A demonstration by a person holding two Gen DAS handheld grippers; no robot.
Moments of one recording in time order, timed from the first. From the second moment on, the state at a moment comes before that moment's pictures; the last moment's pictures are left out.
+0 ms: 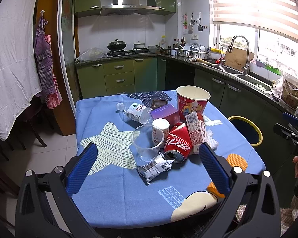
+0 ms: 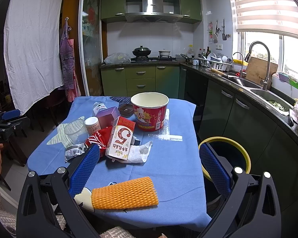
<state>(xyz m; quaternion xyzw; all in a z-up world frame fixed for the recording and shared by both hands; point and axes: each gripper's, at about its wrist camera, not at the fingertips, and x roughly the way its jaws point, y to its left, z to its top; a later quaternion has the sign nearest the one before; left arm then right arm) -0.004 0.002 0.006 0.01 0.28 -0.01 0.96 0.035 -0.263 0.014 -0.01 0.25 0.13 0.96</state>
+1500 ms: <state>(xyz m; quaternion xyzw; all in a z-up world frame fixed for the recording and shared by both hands) -0.004 -0.001 0.005 0.01 0.28 -0.01 0.96 0.034 -0.260 0.005 -0.01 0.26 0.14 0.96</state>
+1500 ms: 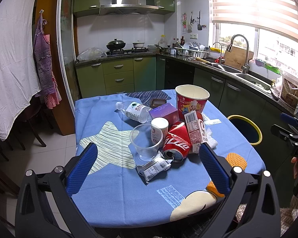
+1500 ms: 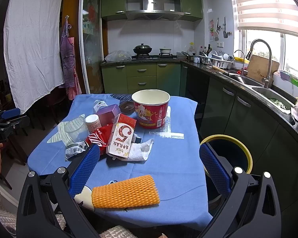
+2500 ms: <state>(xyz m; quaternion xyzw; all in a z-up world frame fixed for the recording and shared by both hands) 0.112 0.051 0.012 -0.03 0.29 0.04 0.96 0.180 -0.274 0.044 0.01 0.40 0.20 0.89</state>
